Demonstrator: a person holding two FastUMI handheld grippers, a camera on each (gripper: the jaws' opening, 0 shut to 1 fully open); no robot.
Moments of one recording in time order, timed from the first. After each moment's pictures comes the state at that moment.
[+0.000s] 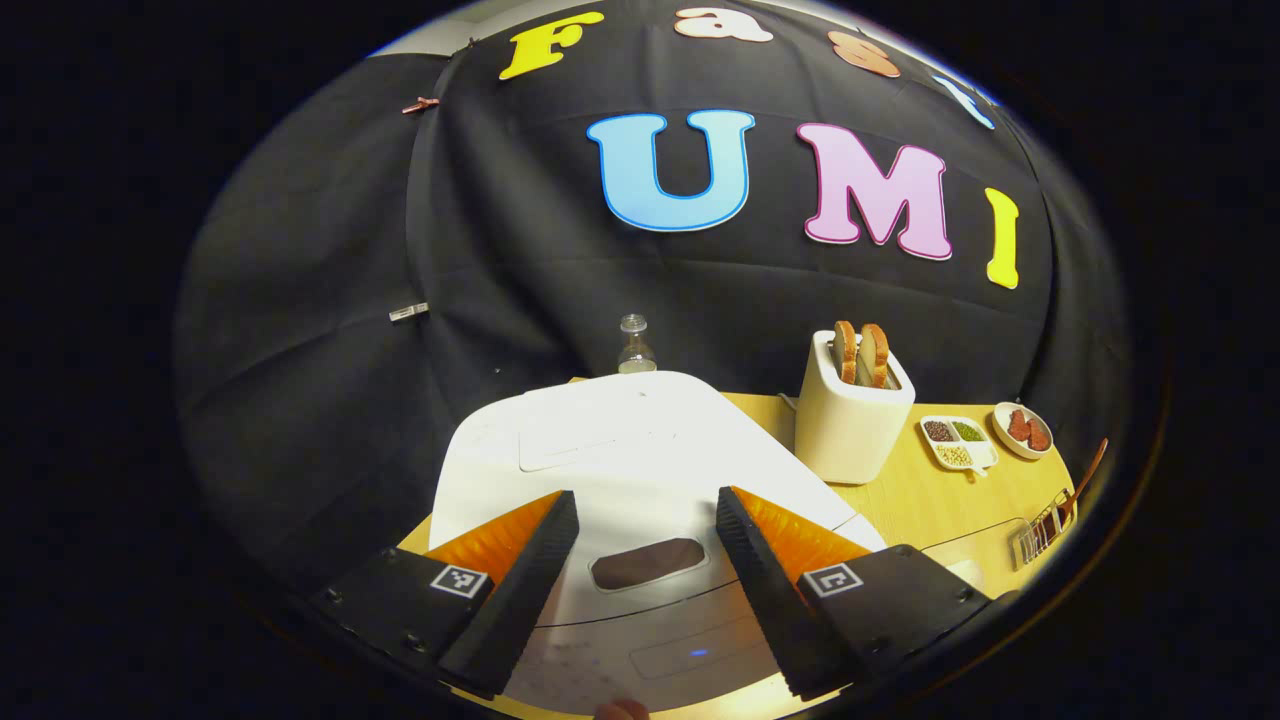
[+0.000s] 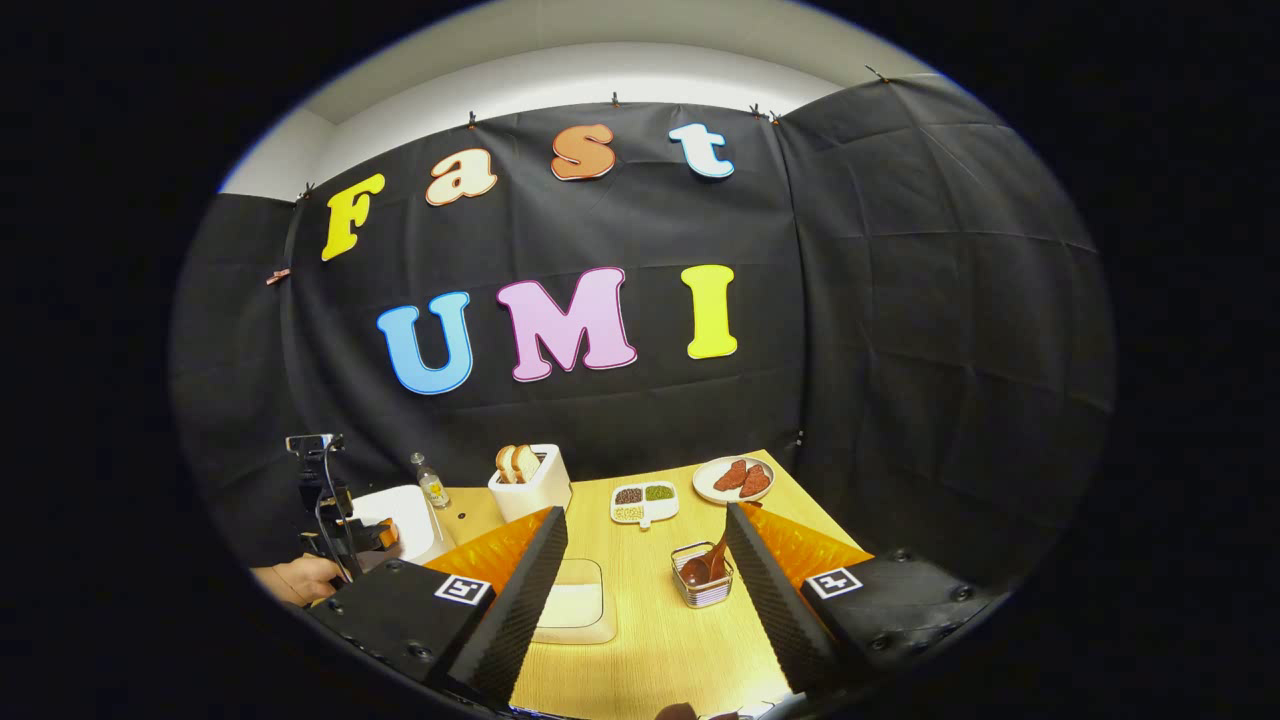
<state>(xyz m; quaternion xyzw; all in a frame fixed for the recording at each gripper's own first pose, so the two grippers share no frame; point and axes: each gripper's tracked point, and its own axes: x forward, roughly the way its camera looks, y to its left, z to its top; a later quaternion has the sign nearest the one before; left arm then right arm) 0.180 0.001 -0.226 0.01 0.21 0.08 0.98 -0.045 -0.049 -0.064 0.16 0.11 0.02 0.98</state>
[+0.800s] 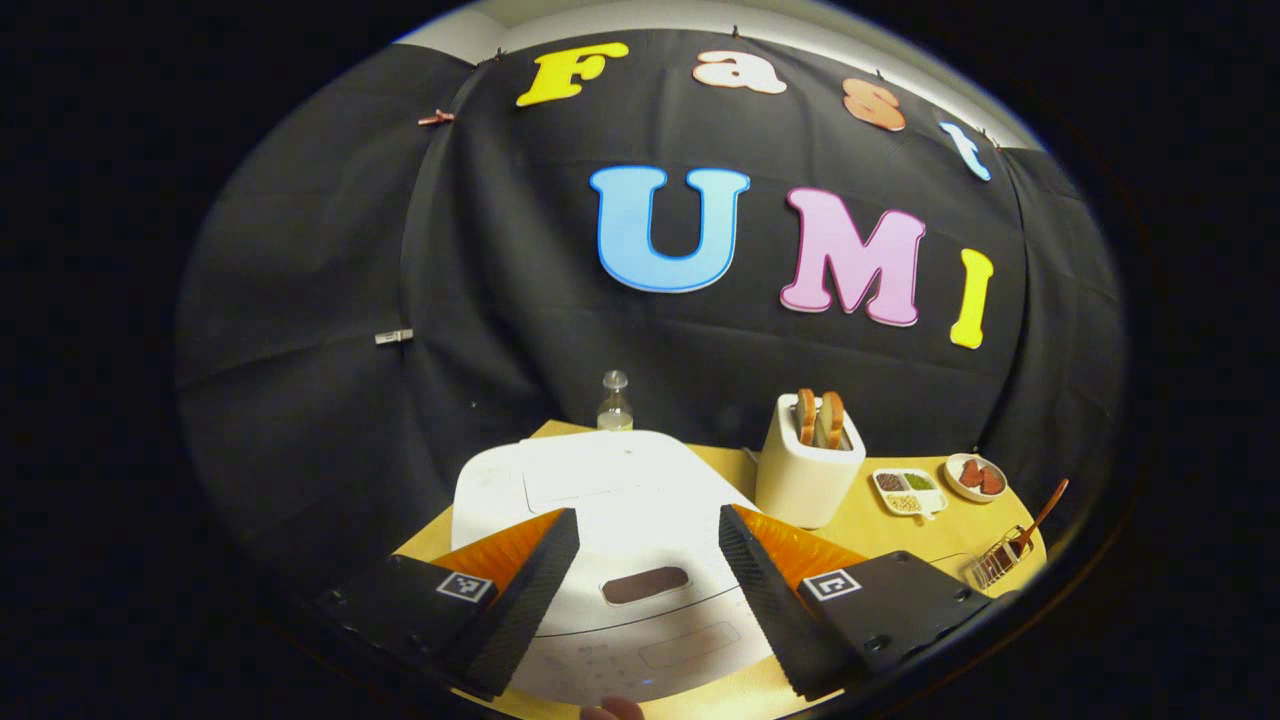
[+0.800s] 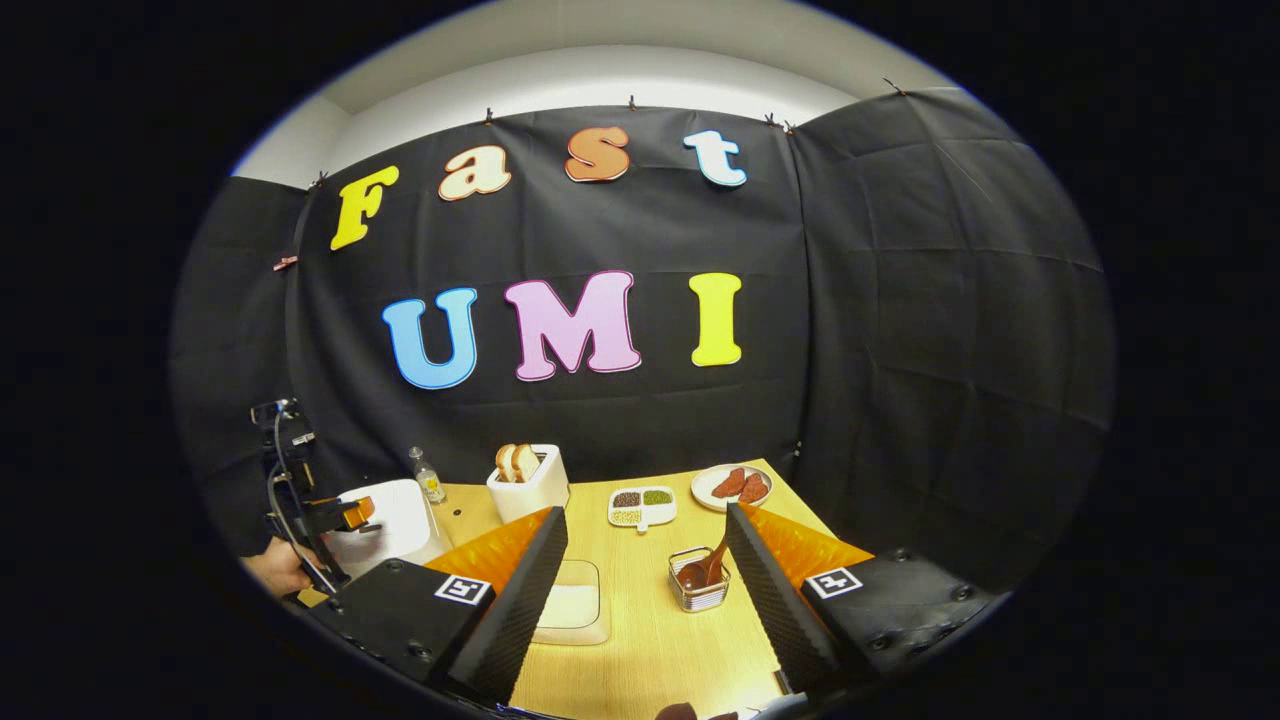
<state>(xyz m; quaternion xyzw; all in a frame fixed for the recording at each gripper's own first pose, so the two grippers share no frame) 0.154 -0.002 -0.155 -0.03 0.11 0.02 0.99 -0.044 -0.040 -0.057 0.14 0.10 0.02 0.99</state>
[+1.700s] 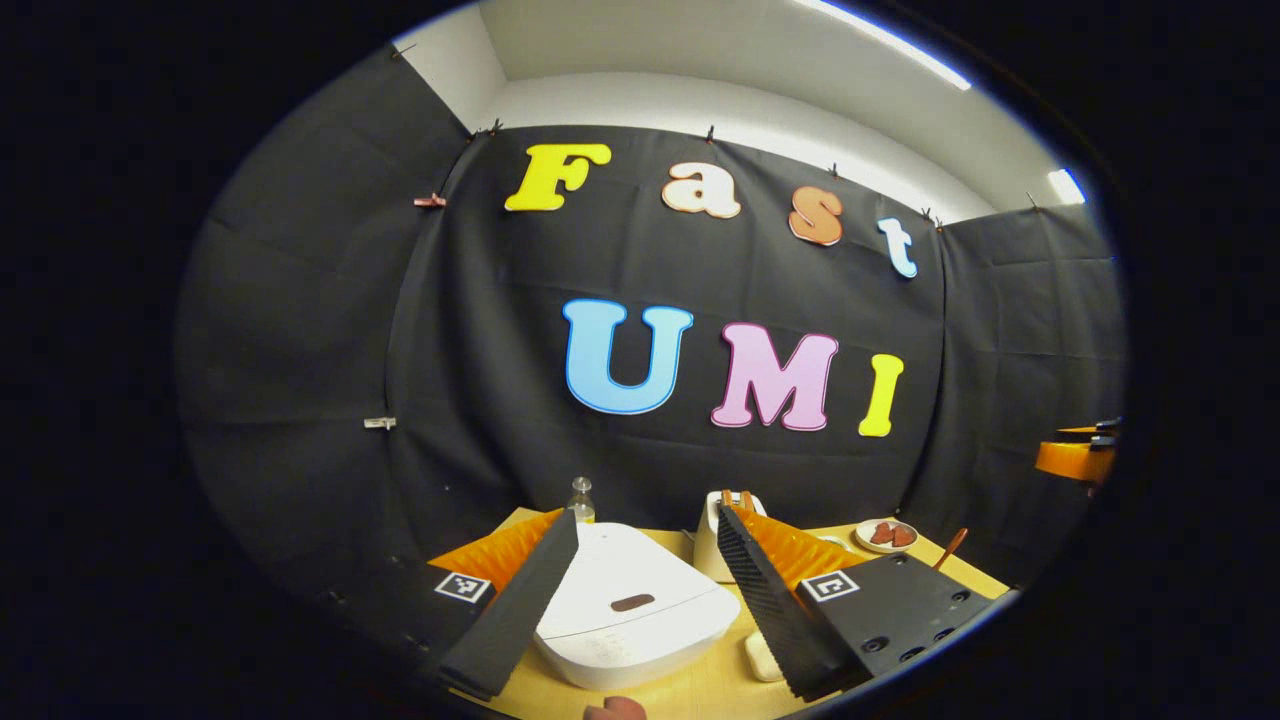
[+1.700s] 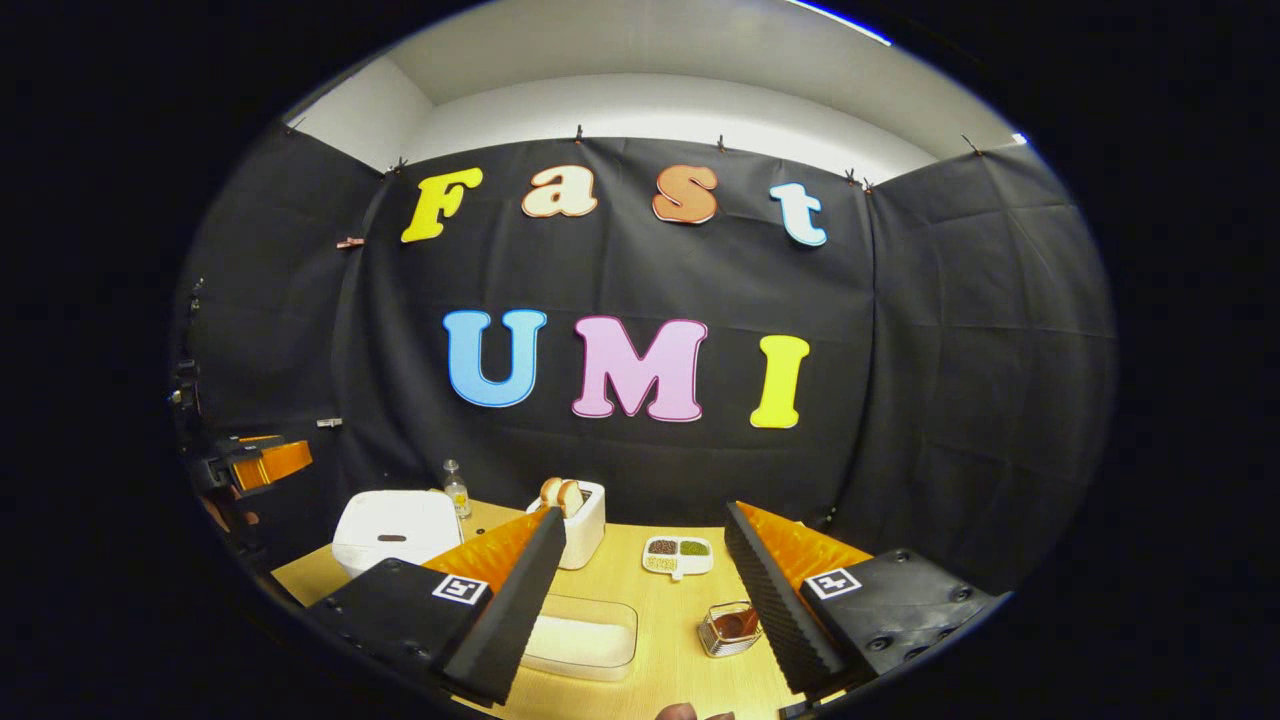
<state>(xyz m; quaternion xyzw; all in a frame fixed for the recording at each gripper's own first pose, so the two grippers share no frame) 0.019 0.016 -0.016 -0.03 -0.02 -0.06 1.00 -0.024 0.042 -0.006 0.07 0.02 0.09 0.99</state>
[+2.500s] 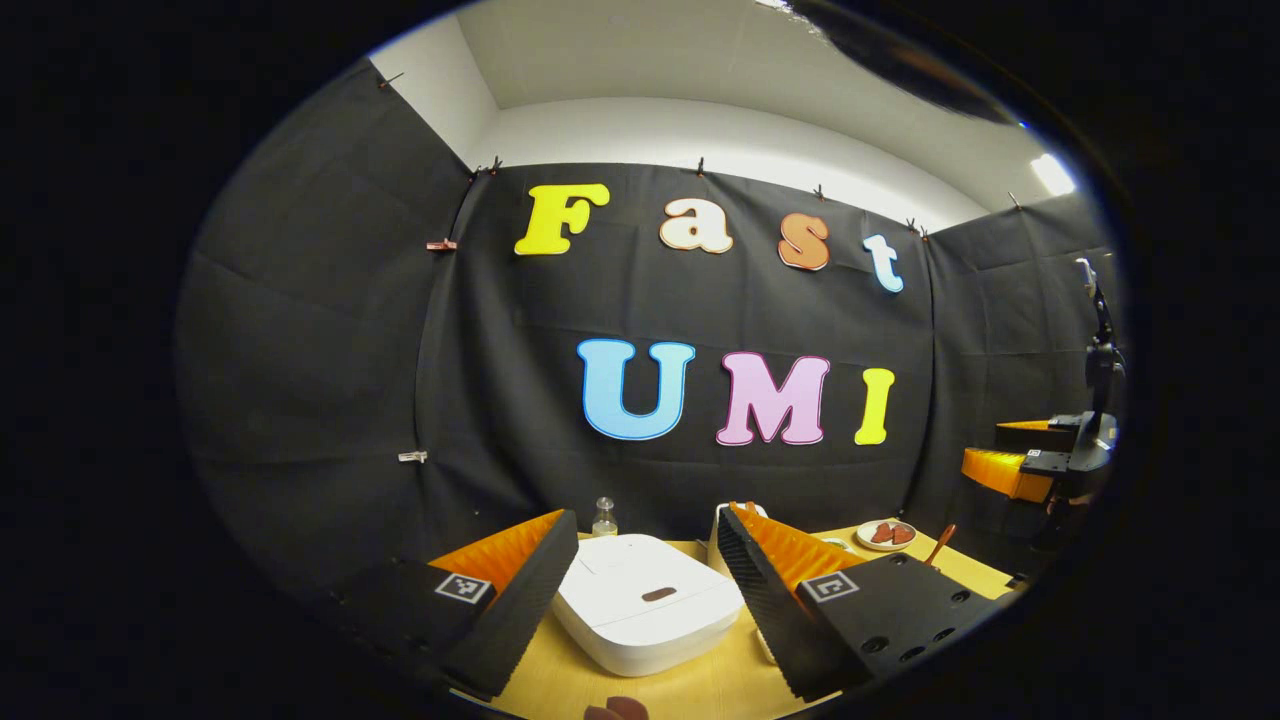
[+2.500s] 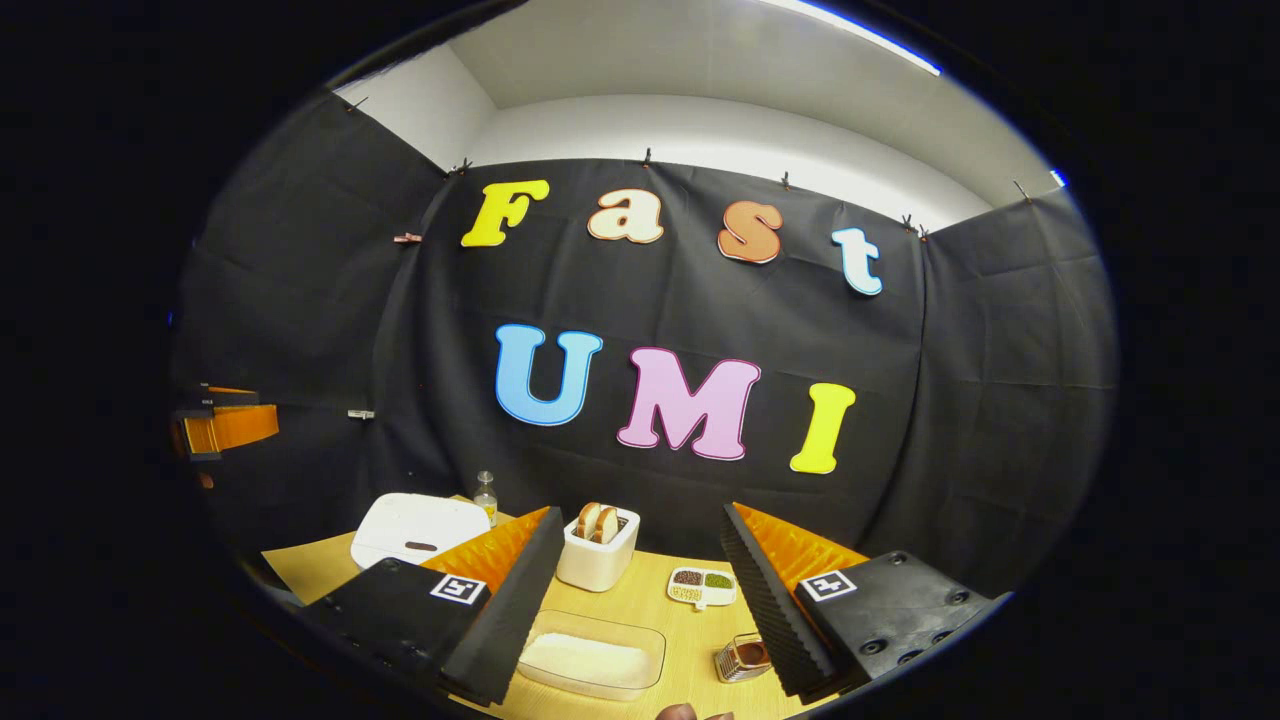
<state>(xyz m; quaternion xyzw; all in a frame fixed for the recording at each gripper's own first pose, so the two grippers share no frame) -0.056 0.039 0.015 -0.01 -0.04 -0.04 1.00 -0.034 0.098 0.024 0.03 -0.03 0.13 0.99</state>
